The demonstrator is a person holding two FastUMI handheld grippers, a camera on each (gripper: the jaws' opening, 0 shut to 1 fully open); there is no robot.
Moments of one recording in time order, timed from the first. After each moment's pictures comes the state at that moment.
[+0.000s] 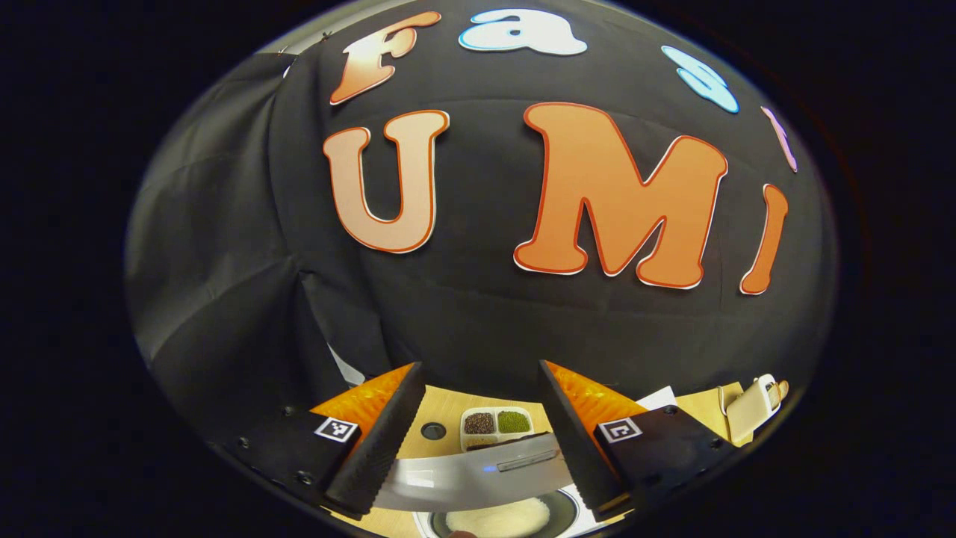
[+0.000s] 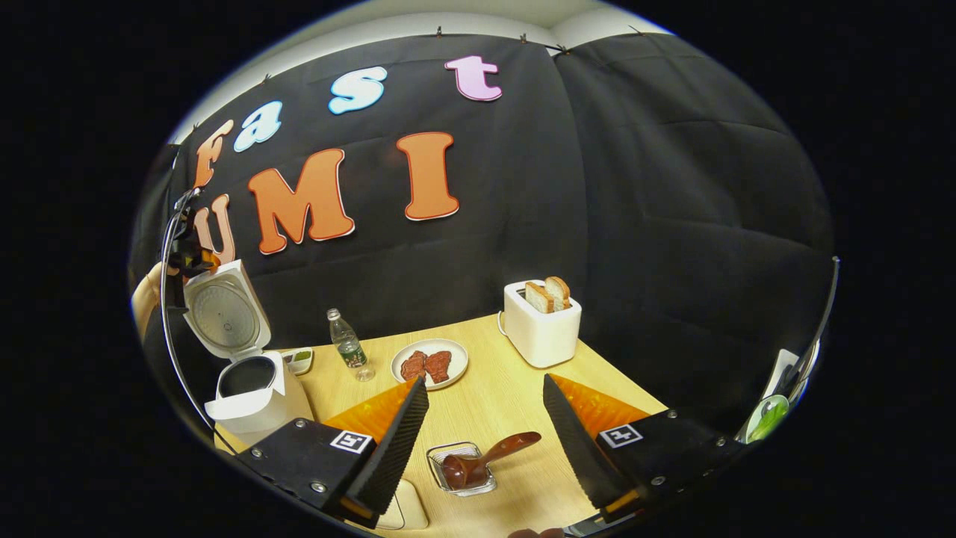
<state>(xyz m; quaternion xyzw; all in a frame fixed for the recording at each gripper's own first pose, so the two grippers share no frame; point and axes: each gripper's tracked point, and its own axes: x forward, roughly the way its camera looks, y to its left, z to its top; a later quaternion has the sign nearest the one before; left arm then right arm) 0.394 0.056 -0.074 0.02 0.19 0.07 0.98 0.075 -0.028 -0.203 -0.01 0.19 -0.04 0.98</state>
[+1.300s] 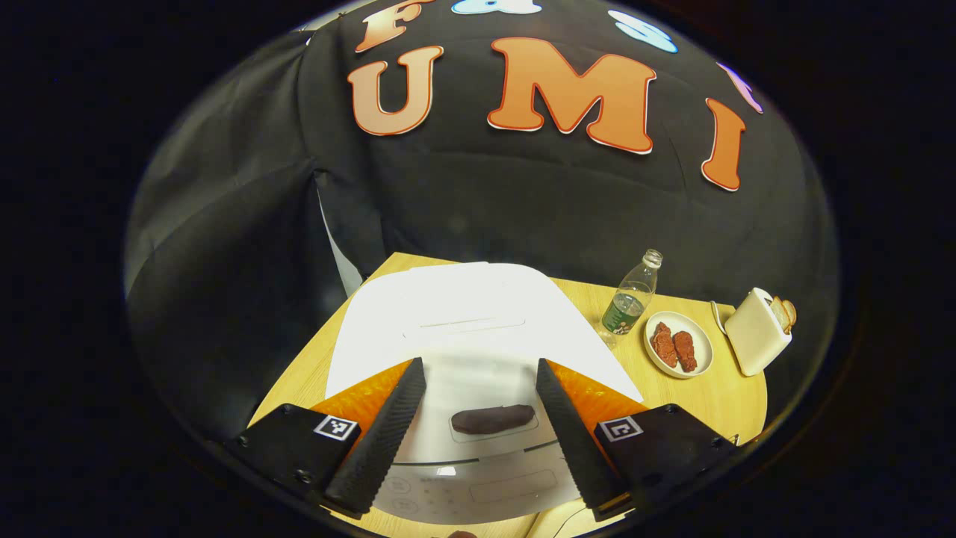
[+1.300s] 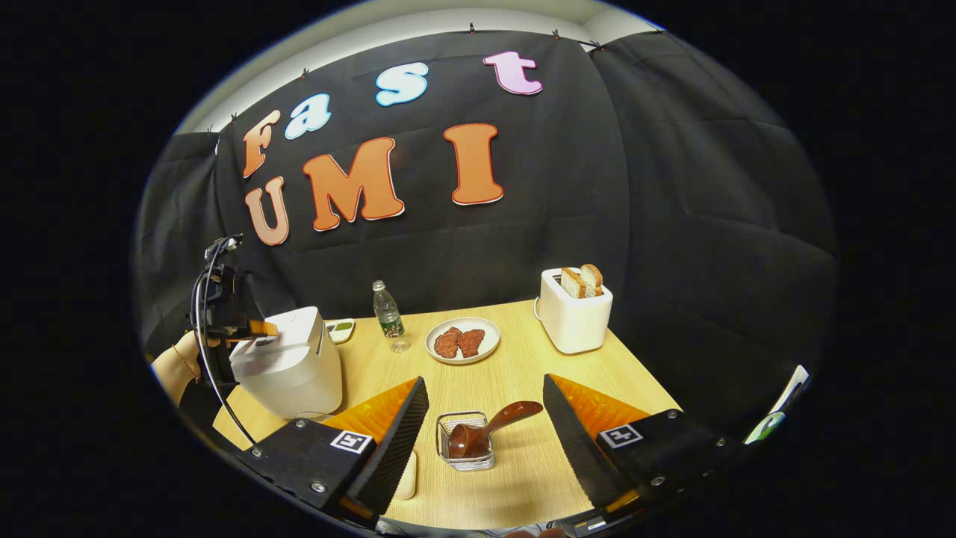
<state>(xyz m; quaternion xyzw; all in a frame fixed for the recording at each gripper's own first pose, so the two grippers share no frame) 0.194 -0.005 -0.279 0.03 0.31 0.07 0.95 0.031 -0.040 -0.223 -0.02 0.21 0.07 0.98</state>
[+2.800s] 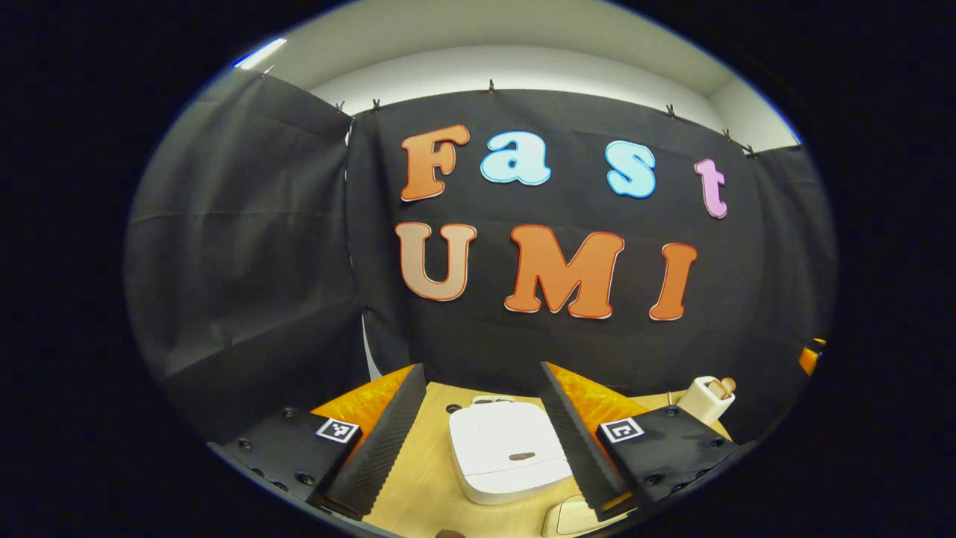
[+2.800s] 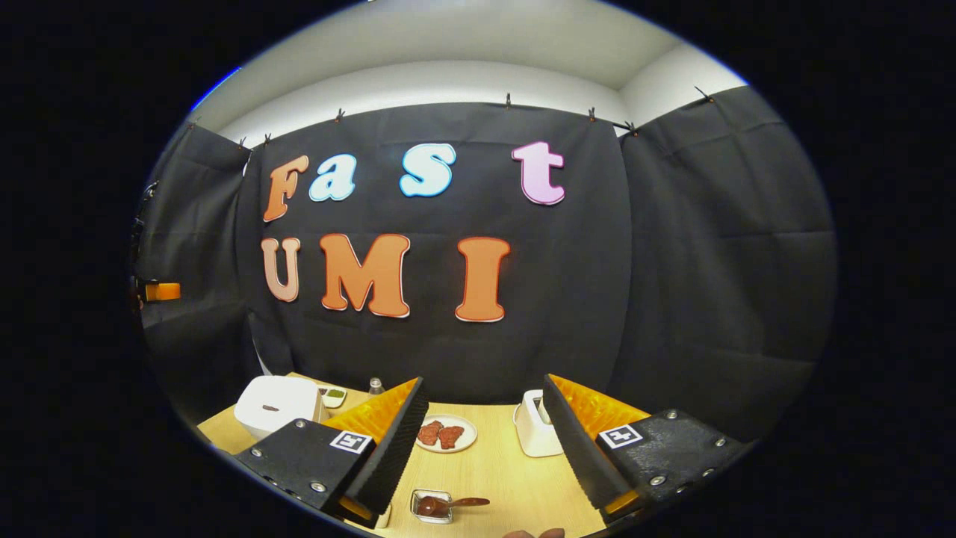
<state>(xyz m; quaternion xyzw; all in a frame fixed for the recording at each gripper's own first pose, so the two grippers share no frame) 0.001 0.038 0.069 0.01 0.03 0.07 1.00 0.064 -0.037 0.003 -0.08 0.03 0.10 0.99</state>
